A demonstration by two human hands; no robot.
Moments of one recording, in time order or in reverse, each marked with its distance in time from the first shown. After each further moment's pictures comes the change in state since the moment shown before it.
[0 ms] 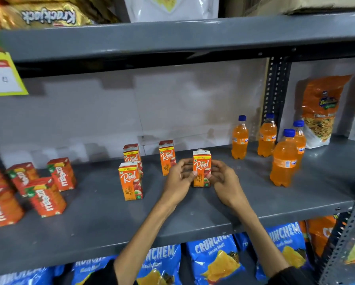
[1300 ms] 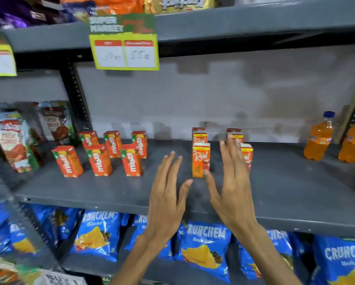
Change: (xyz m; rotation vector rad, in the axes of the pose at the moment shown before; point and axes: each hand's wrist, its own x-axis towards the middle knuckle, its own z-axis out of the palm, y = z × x) left_hand -0.152 -0.022 -0.153 0.702 0.508 0.379; right_hand -0.085 -0.087 0.137 -0.347 0.188 -0.728
